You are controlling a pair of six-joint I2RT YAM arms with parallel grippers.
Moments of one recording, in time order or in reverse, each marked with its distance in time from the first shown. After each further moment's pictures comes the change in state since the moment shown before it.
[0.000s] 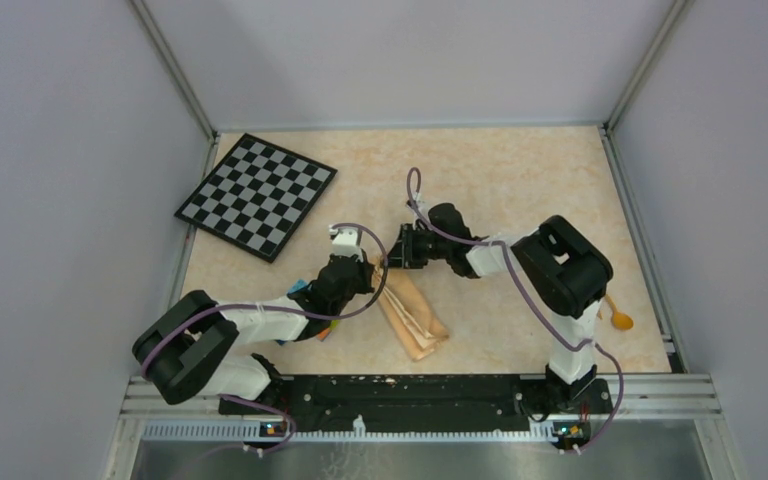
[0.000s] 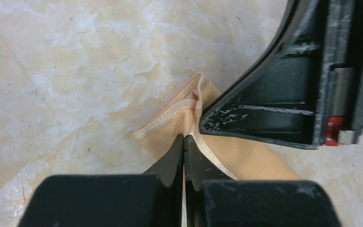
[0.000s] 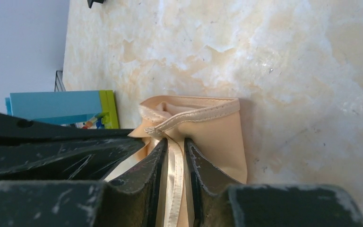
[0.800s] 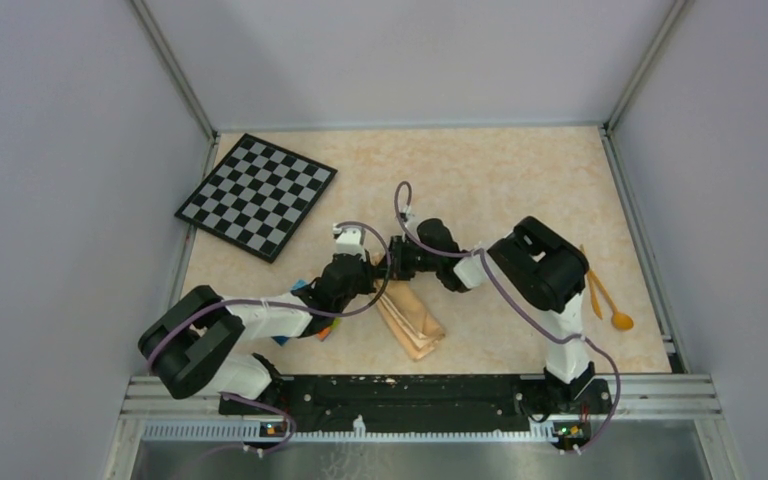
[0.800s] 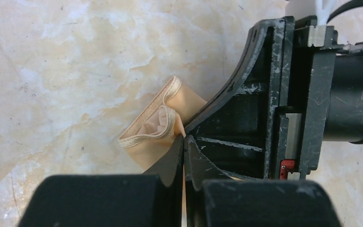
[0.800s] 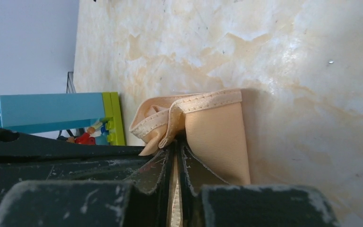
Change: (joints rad) left arm 0.000 0.037 0.030 -0.040 0.026 -0.006; right arm 0.088 0.141 0.008 0.175 0.032 0.105
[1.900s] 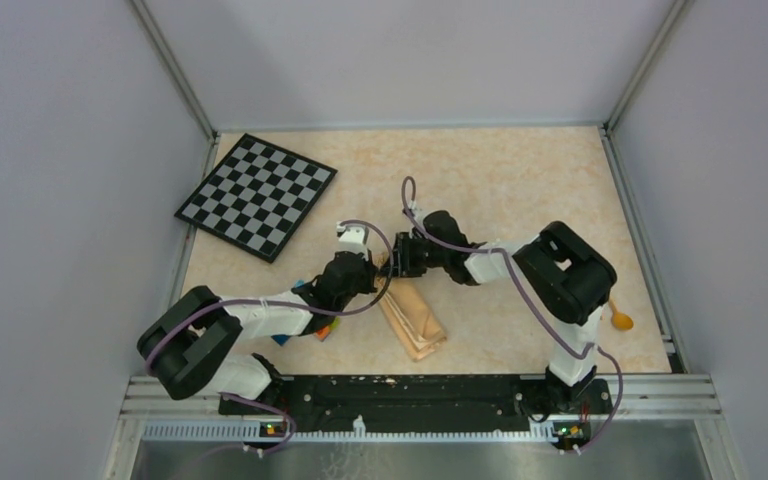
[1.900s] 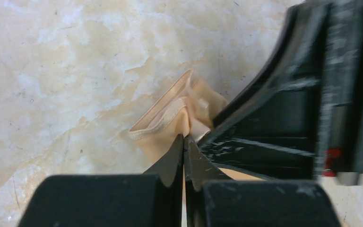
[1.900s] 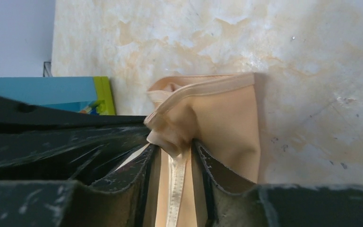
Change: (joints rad) left arm -0.001 -0.002 0.034 -0.047 0.014 0.028; right arm -0.022 -0.136 -0.025 -0.200 0.053 -0.106
